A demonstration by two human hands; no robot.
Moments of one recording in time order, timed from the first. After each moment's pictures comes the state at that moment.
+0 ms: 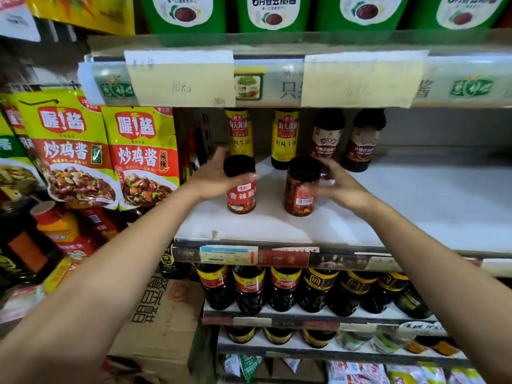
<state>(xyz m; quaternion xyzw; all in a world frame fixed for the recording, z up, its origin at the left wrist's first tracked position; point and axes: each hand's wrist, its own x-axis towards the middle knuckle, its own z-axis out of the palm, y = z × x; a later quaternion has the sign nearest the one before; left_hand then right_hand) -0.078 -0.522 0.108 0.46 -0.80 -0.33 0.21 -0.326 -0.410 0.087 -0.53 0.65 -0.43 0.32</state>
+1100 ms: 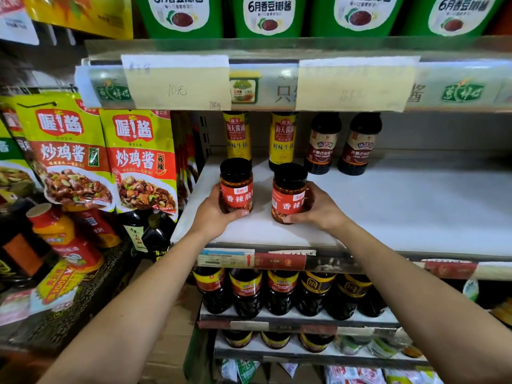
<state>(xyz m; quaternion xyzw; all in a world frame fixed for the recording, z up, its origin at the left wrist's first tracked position) -0.079 -0.511 0.023 0.45 -0.74 -0.37 0.35 -0.302 -0.418 0.046 -0.54 0.65 -0.43 0.33</state>
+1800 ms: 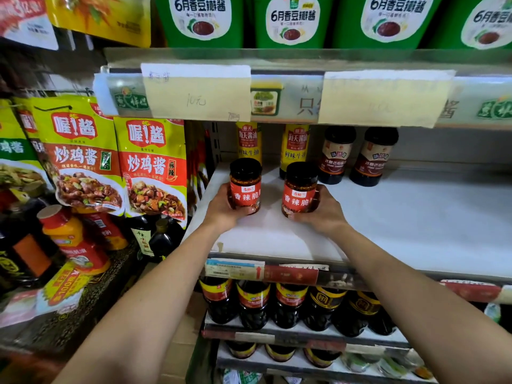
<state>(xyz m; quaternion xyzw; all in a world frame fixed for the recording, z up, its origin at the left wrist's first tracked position) -0.091 -0.533 0.033 0.47 -0.68 -0.42 0.38 -0.297 -0.446 0.042 -0.49 0.71 -0.43 0.24</state>
